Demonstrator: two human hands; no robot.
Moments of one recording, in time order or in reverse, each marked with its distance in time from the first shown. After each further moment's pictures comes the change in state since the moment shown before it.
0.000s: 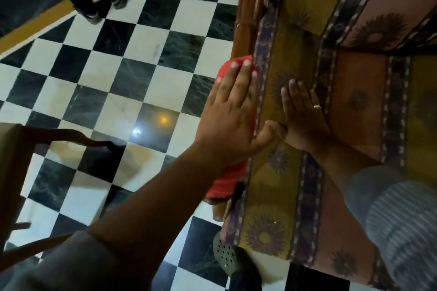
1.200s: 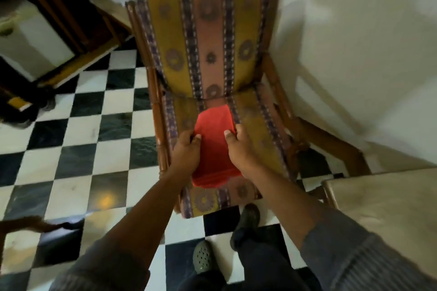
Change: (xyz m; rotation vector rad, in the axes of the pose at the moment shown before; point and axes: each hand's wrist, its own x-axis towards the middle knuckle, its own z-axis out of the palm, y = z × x) left_hand -0.119 0.167 -0.195 -1.033 -0.071 -0.365; right_hand -0.280 -0.113 -0.337 1.161 0.344 0.847
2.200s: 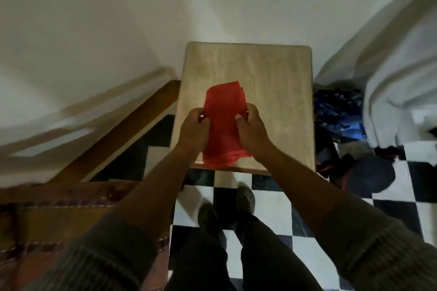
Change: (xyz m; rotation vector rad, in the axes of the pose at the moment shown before) left_hand -0.238 0.094 0.564 0.649 -1.202 0.409; right_hand -0.162 0.367 -0.411 0.621 1.065 0.492
